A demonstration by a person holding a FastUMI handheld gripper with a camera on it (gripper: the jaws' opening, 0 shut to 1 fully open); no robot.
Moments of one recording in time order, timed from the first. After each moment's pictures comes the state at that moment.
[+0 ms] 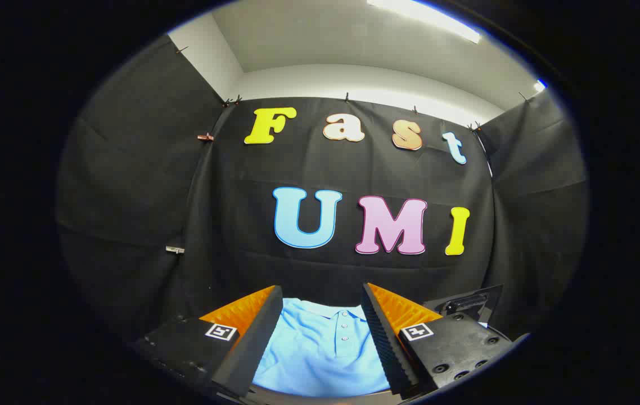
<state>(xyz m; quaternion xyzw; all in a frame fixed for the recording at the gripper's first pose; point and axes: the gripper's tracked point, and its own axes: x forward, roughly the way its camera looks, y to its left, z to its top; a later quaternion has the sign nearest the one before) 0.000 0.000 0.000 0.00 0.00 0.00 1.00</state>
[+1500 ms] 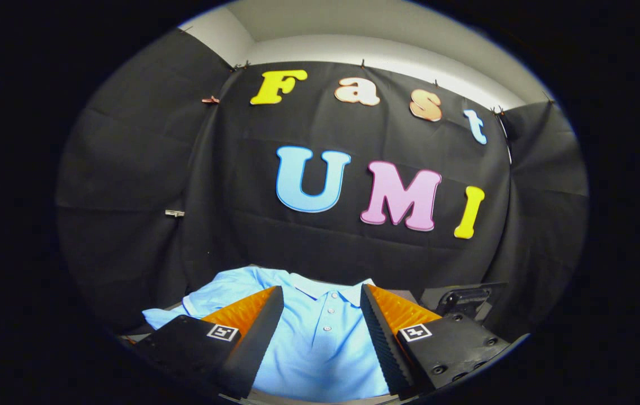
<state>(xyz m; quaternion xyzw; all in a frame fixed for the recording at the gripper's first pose) 0.041 -0.029 -0.052 -0.03 0.15 0.01 0.99</state>
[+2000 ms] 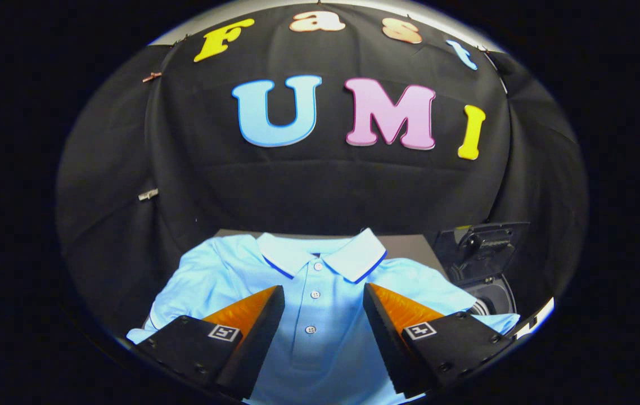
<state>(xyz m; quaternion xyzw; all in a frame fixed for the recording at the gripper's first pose) 0.087 -0.039 -0.148 0.04 0.36 -0.01 0.93</state>
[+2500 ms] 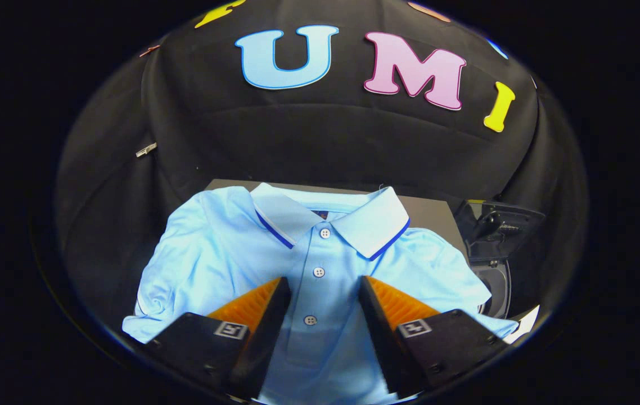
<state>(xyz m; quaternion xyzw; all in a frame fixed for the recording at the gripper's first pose) 0.082 -0.044 -0.173 0.03 0.48 0.01 0.88</state>
